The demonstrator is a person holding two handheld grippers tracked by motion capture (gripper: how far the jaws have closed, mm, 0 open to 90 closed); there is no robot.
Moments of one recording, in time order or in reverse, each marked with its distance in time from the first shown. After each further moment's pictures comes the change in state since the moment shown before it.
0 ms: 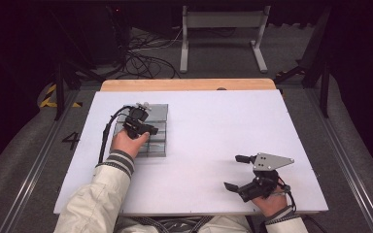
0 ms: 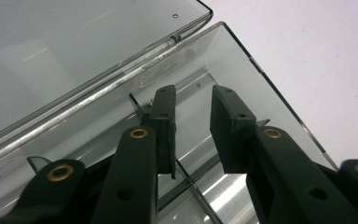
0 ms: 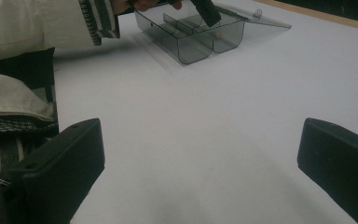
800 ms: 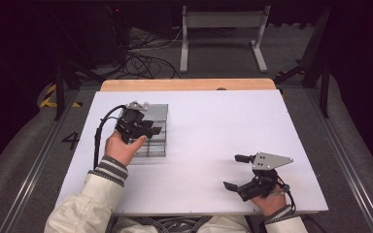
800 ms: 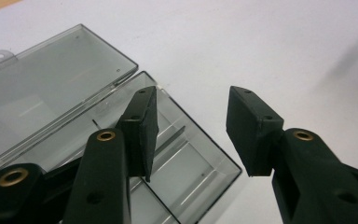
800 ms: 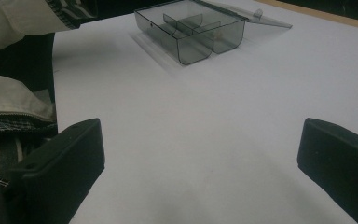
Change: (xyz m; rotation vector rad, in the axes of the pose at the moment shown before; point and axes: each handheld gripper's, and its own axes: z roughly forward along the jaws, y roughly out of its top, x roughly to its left) left arm -0.044 -0.009 -0.065 -0.181 -0.042 0.130; right arm -0.001 0.000 0.002 -0.001 0.004 0.002
